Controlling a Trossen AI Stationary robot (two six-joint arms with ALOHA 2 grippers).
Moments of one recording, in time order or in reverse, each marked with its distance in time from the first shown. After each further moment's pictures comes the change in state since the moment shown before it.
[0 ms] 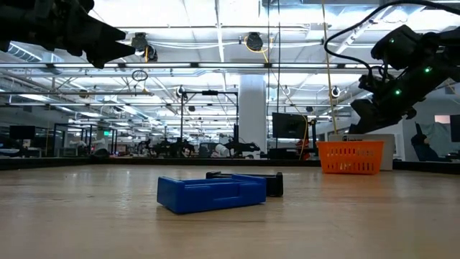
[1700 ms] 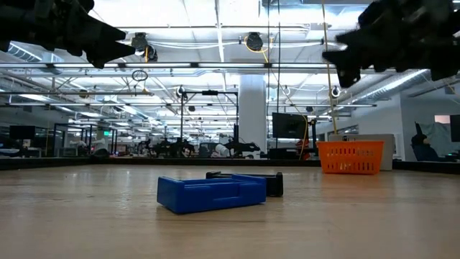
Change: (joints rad) left arm 0.000 0.000 0.000 0.000 0.000 0.000; right arm 0.544 0.159 -0.054 0.812 -0.708 -0.004
